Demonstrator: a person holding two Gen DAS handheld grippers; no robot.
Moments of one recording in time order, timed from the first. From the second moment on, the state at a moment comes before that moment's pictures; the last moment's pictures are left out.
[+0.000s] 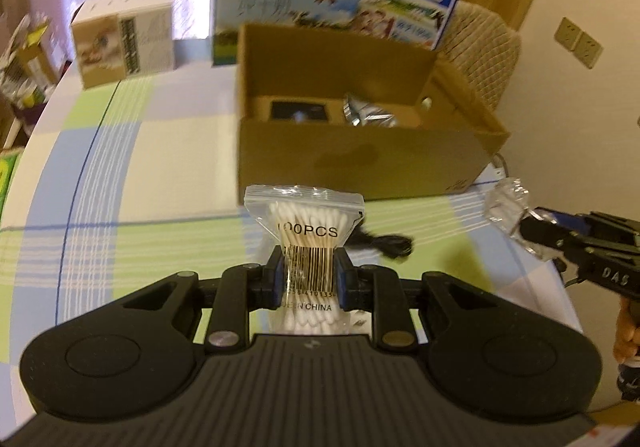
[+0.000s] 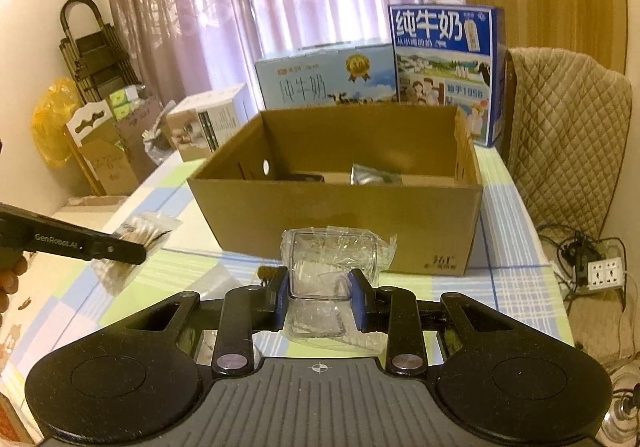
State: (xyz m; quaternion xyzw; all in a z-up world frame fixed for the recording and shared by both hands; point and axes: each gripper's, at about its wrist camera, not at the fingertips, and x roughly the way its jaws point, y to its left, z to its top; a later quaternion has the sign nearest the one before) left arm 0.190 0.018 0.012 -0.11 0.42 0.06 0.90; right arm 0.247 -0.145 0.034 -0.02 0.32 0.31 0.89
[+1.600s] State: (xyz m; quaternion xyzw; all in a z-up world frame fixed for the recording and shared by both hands) left arm 0.352 -0.014 0.038 -0.08 0.38 0.04 0.92; right arm 0.389 -0.124 0.050 -0.04 0.27 0.31 0.91
